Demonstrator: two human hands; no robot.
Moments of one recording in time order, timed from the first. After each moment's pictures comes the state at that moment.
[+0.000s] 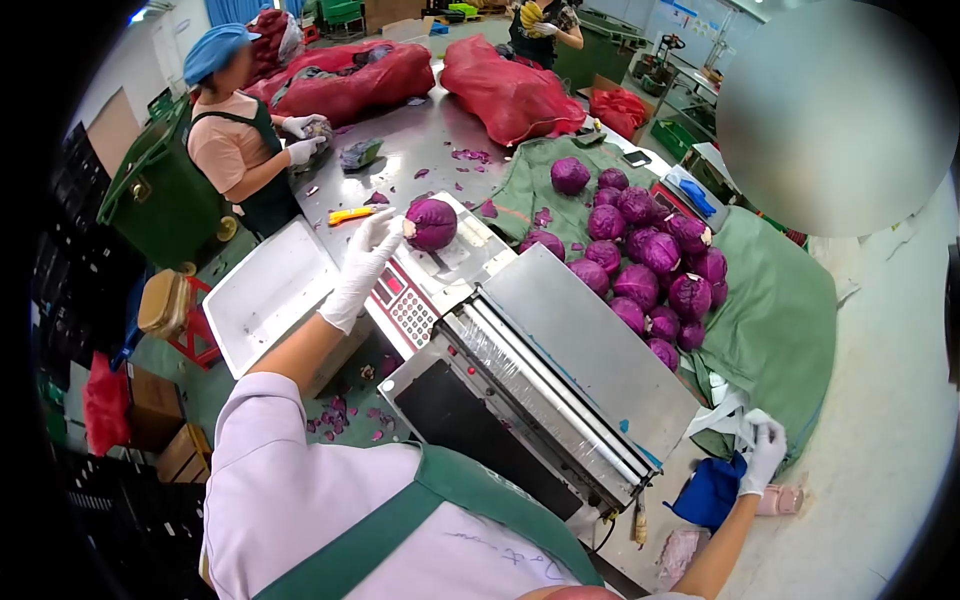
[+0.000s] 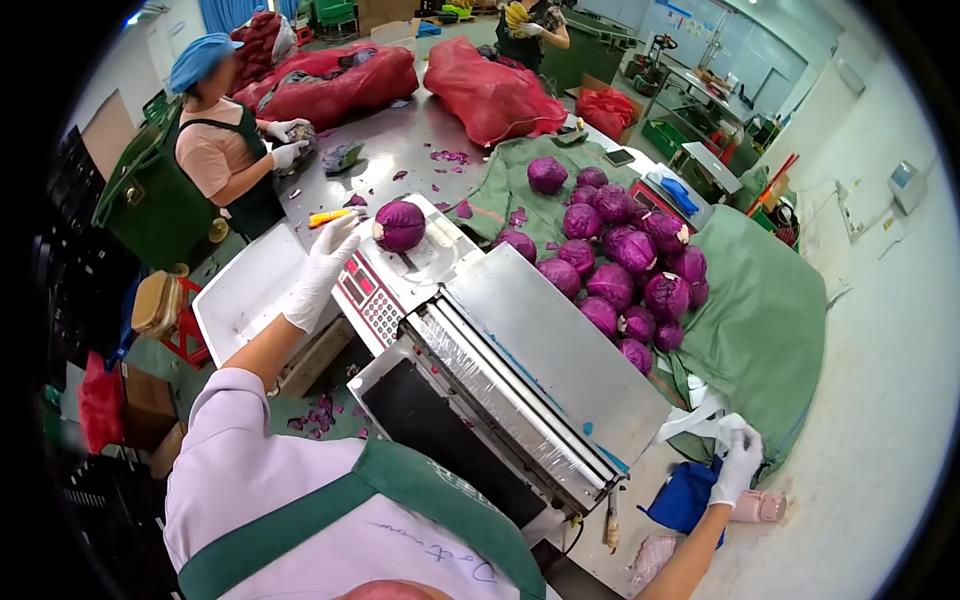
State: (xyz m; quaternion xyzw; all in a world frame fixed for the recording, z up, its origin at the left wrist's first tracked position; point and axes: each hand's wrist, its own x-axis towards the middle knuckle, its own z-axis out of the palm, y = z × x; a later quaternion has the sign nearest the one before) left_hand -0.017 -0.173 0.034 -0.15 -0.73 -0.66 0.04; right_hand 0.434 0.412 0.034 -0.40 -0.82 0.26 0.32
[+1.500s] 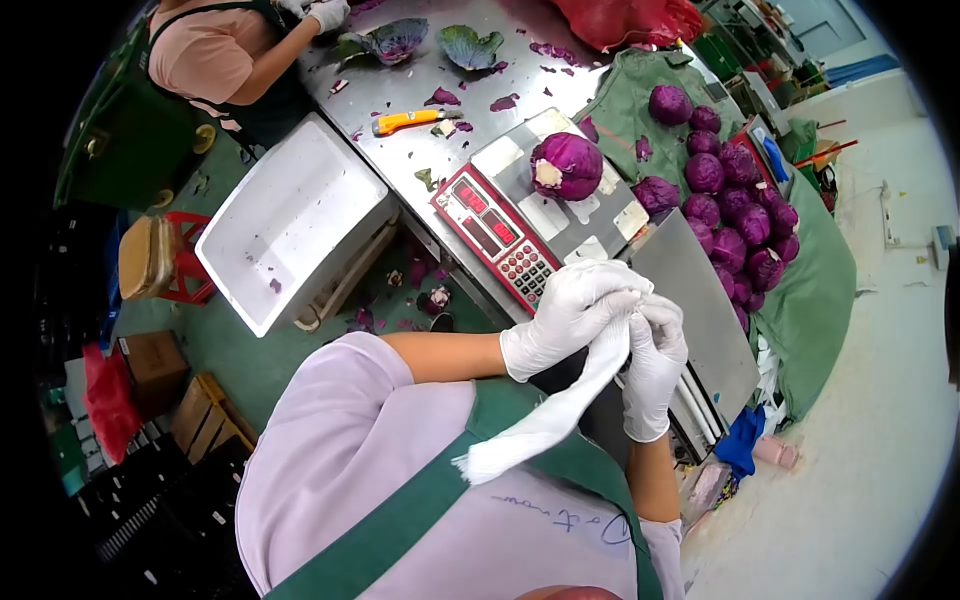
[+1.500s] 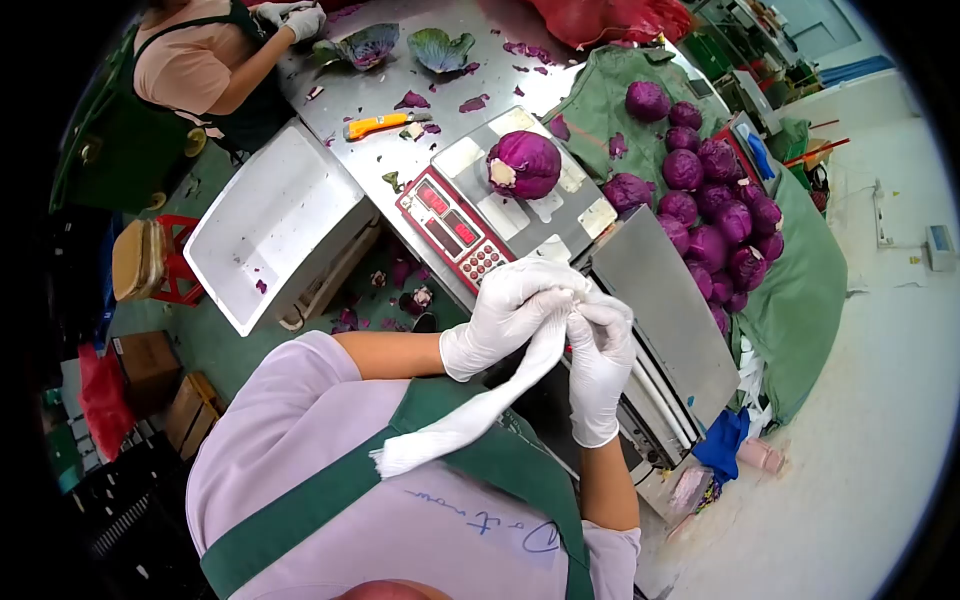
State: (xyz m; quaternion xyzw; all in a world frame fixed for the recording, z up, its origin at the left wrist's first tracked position) left_hand 0.014 -0.173 0.038 -0.34 -0.55 -0.76 0.02; right_hand 0.114 -0.069 0.064 -0.14 -0.75 0.60 0.24
